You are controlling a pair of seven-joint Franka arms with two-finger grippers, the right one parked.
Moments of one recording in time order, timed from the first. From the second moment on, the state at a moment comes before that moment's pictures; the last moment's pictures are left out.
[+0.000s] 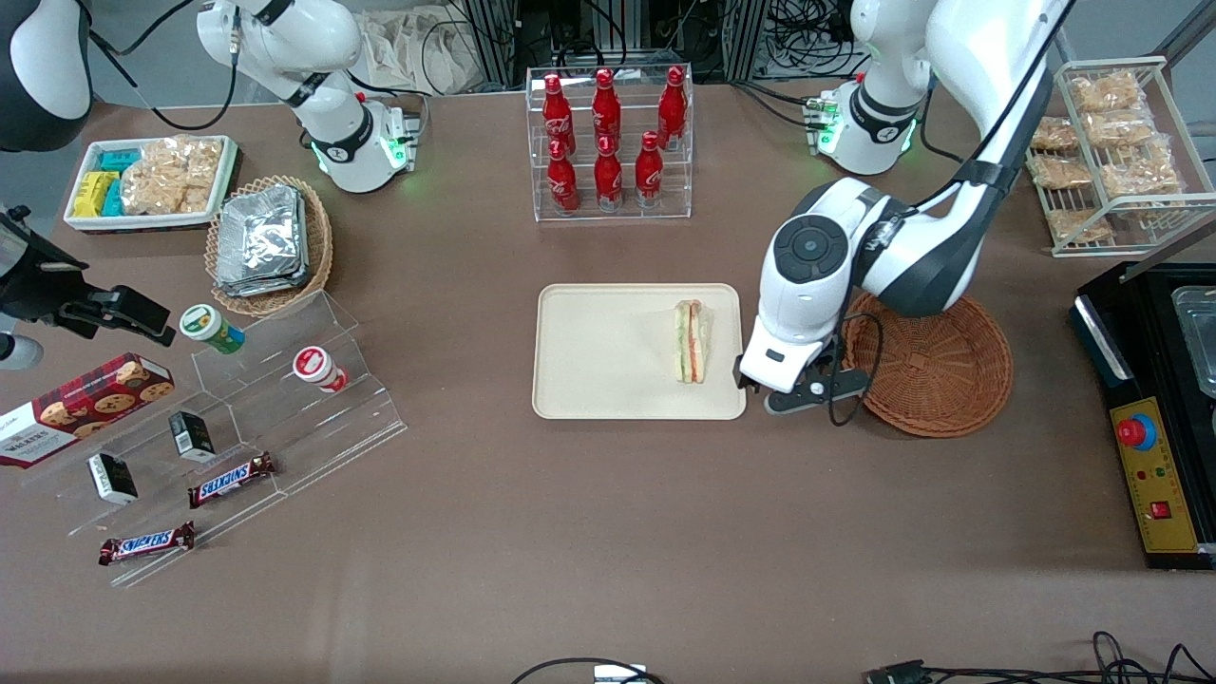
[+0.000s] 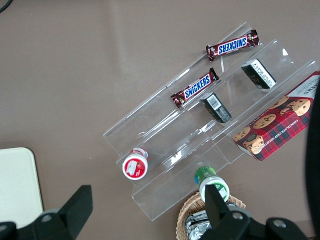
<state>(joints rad) 0.03 0.37 -0.59 -1.79 0.41 2.06 -0.97</state>
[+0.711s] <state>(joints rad) 0.09 0.35 -0.58 -1.75 0.36 2.06 -0.94</state>
